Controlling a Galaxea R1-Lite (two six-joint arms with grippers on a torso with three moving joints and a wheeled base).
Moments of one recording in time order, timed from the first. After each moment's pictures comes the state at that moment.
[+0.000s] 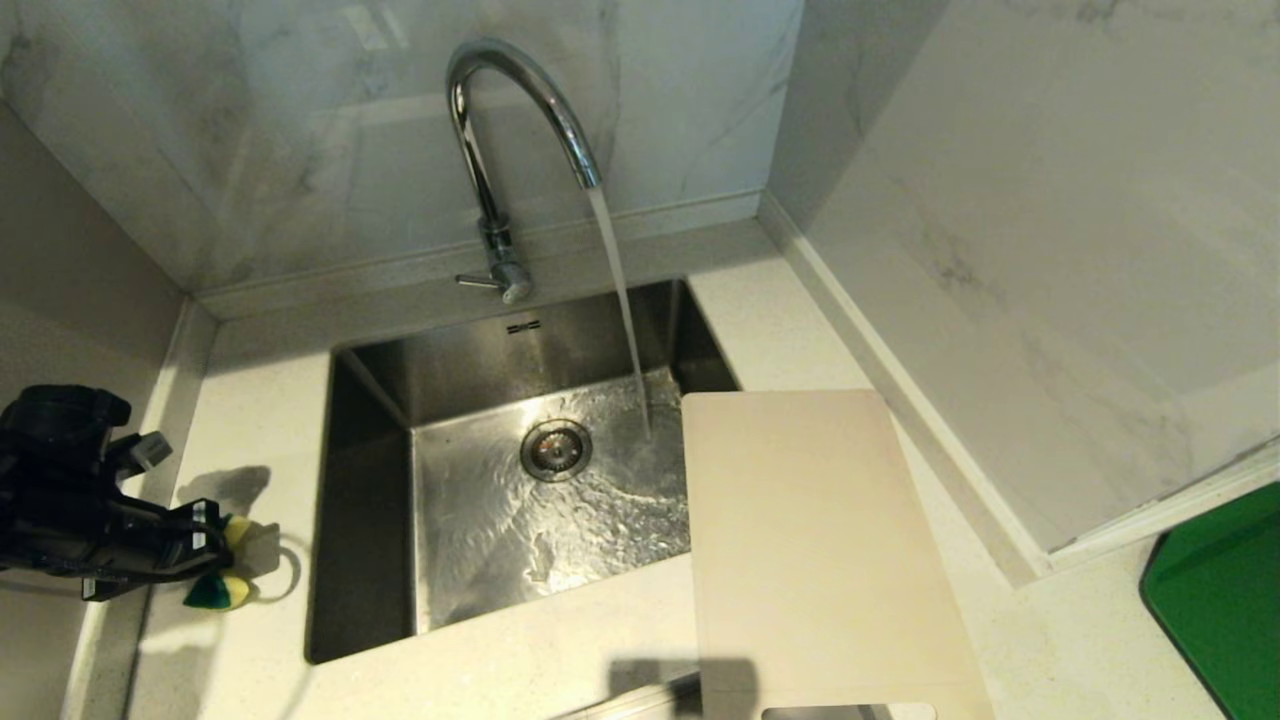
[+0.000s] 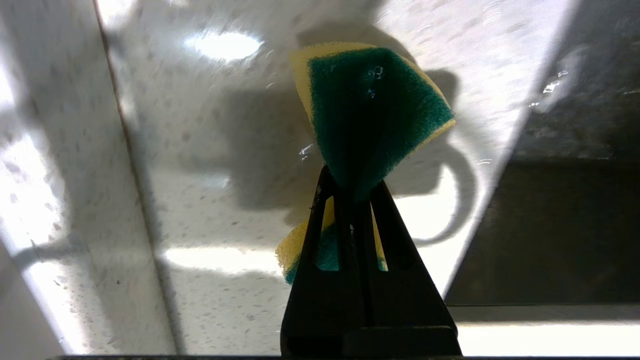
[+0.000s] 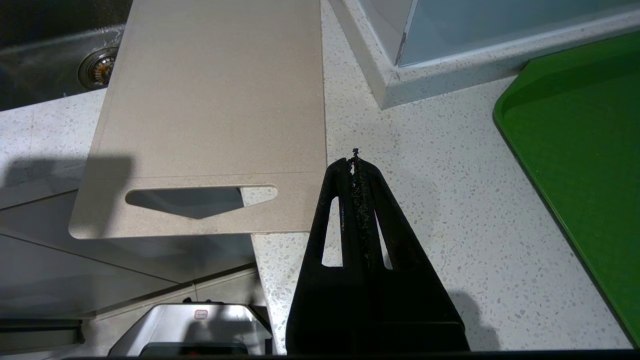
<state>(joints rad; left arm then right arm) 0.20 1.77 -0.91 0.10 -0.15 -0.24 0.00 0.00 0.00 0.00 0.00 0.02</state>
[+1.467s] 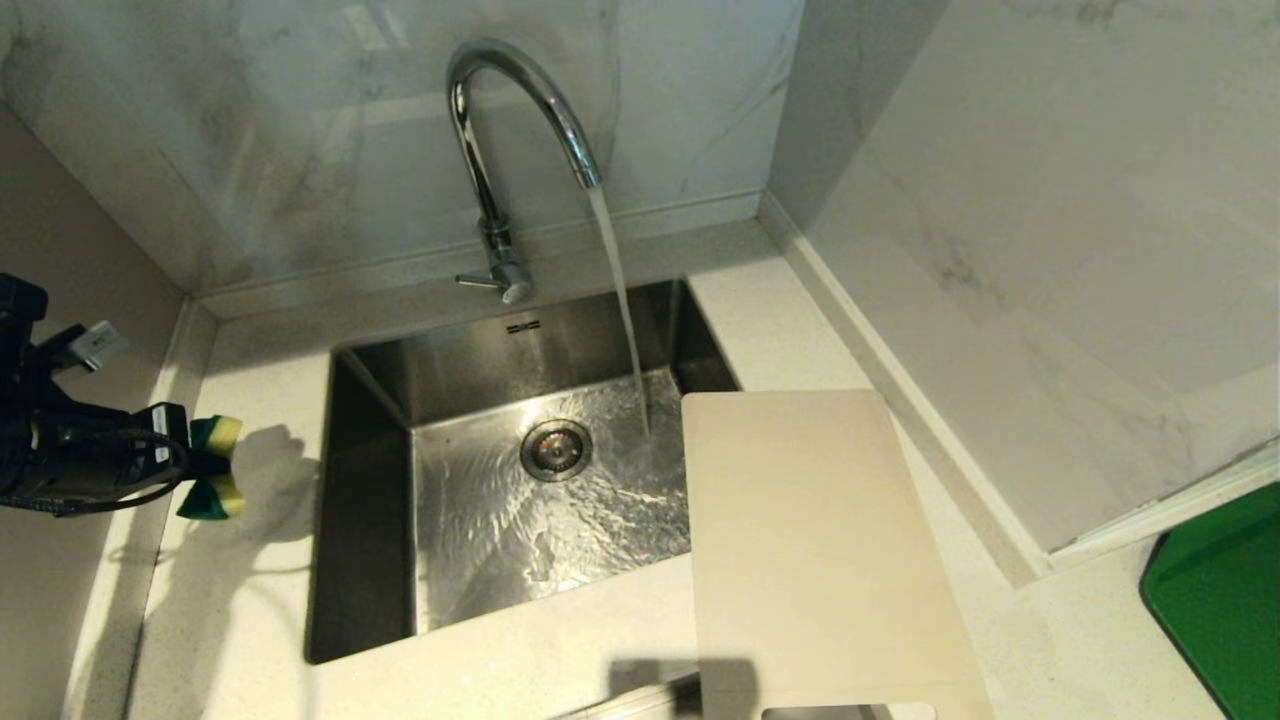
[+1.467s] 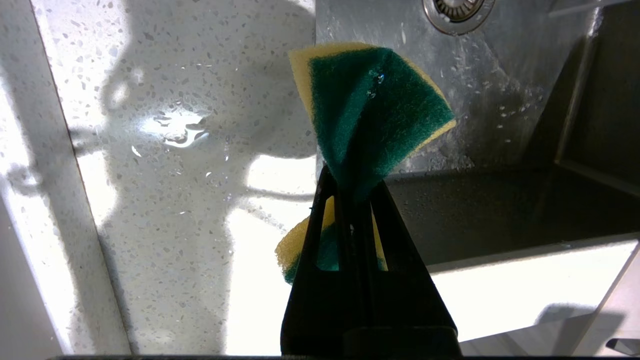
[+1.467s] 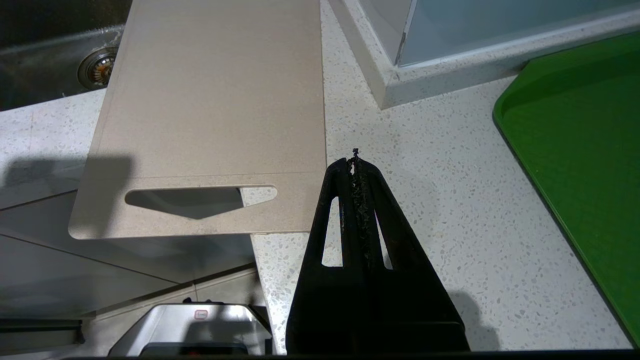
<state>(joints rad) 0.12 1.55 -1.05 0.23 -0.21 -0.28 0.00 0.00 0.00 0.00 0.00 0.02</state>
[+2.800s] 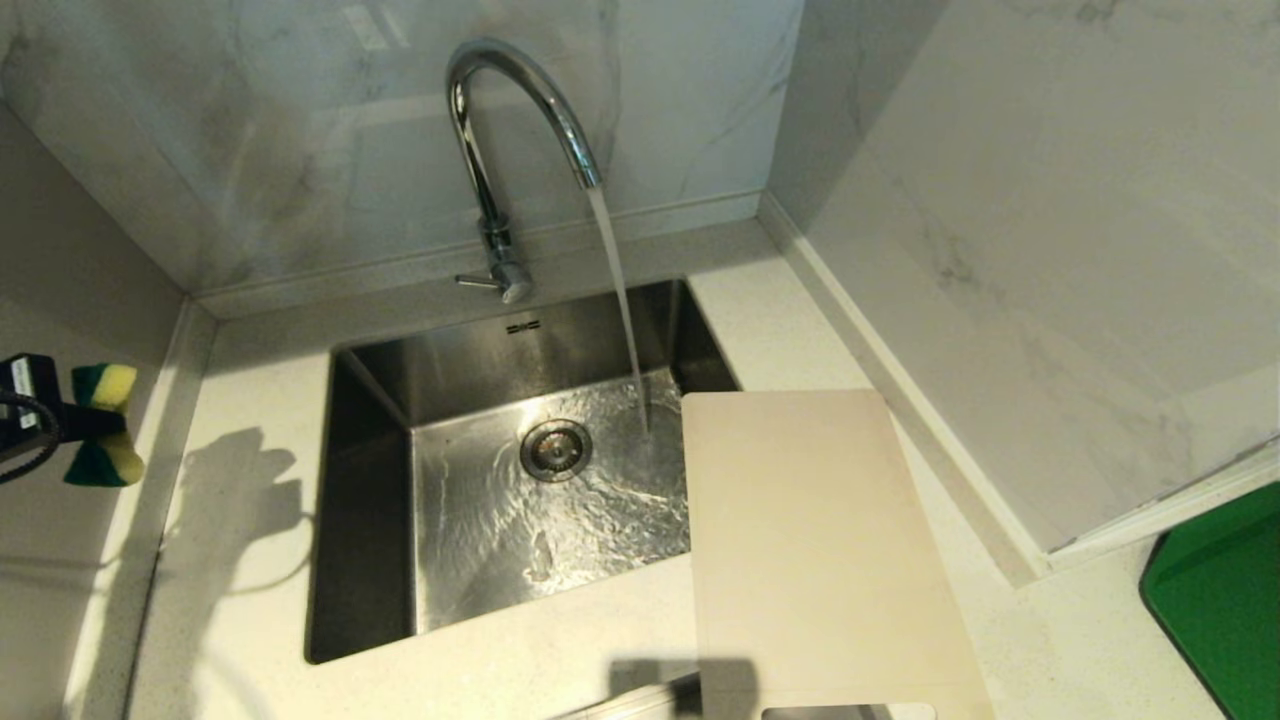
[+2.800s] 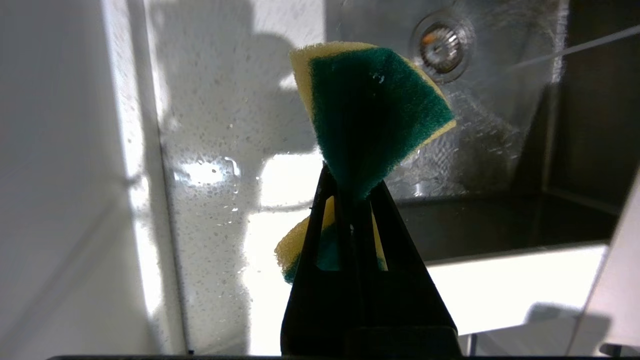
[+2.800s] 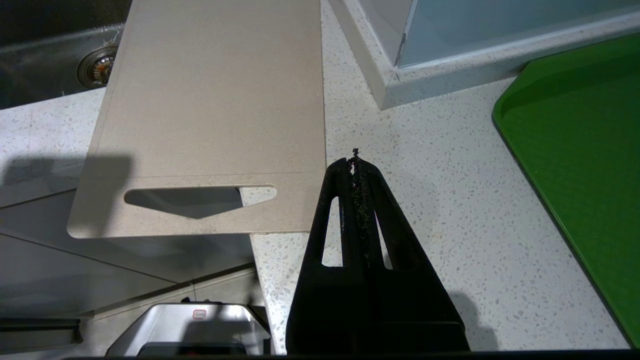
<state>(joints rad) 0.19 1.33 -1.11 0.36 -0.21 -0.23 0.00 0.00 0.00 0.00 0.00 0.01</state>
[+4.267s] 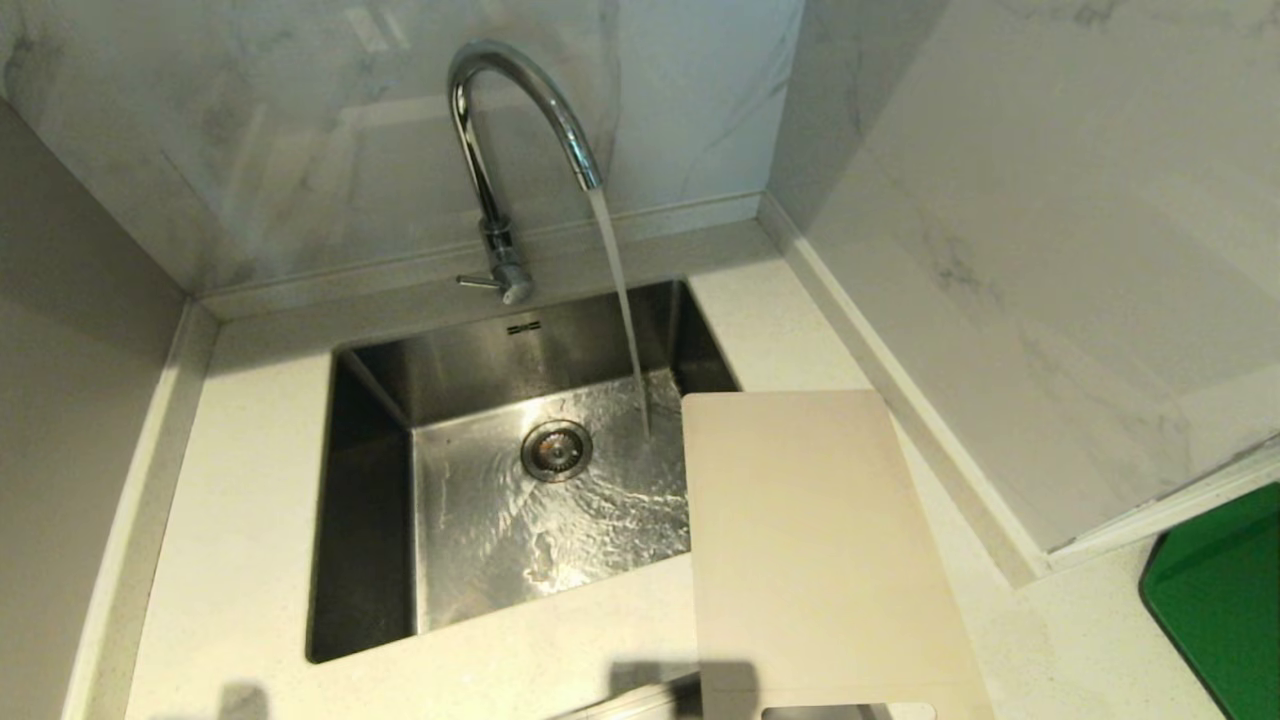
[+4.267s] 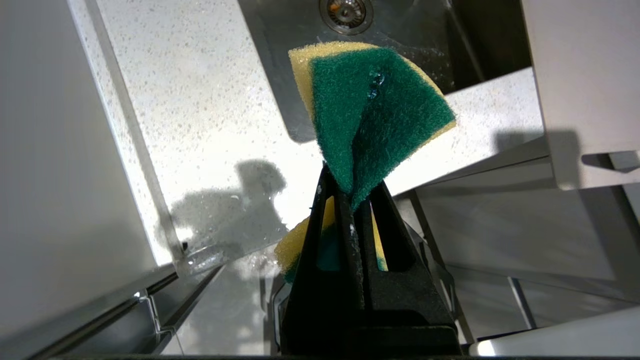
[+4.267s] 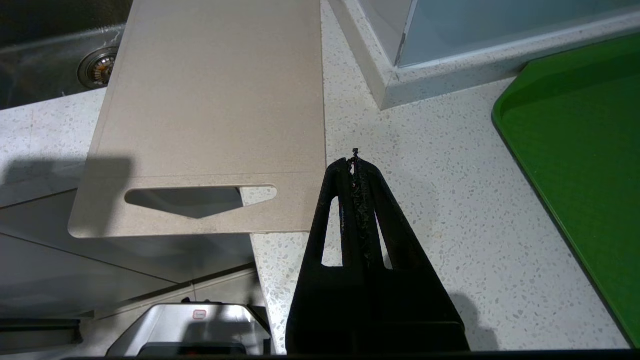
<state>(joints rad) 0.02 0.36 -0.56 0.49 -0.21 -0.11 0.00 0.00 0.00 0.00 0.00 0.01</state>
